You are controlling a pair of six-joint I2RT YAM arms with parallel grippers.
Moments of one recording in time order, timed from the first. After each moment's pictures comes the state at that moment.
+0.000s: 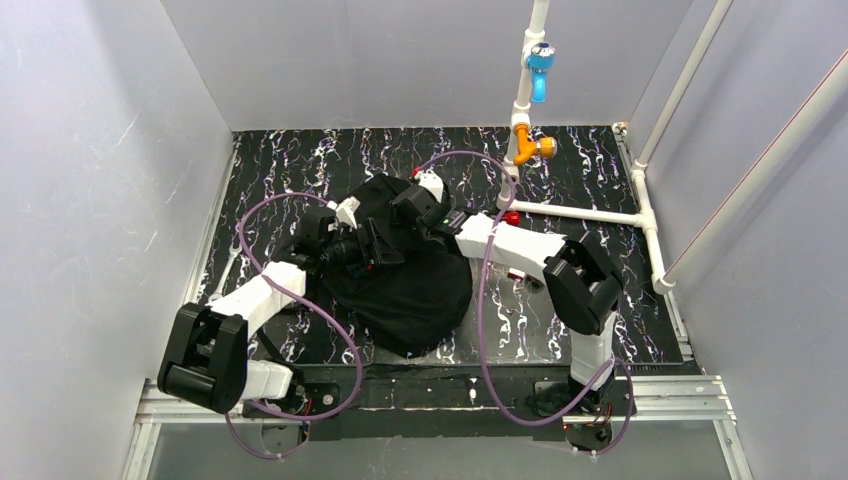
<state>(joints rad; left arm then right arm) -0.32 1.32 0.66 -0.03 0.59 -0.71 0.91 1.89 1.45 -0.39 0.28 0.72</state>
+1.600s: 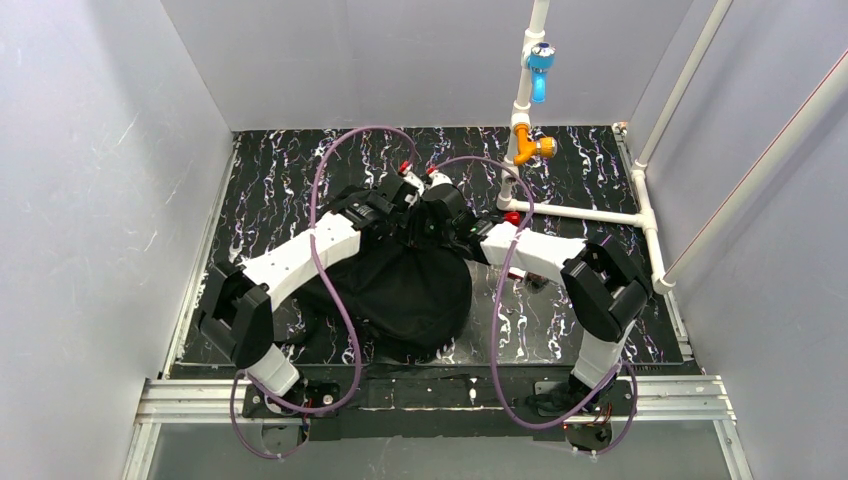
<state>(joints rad) -0.68 1.58 1.28 -0.67 -0.62 0.21 0.83 1.79 1.20 0.01 -0.03 0.69</state>
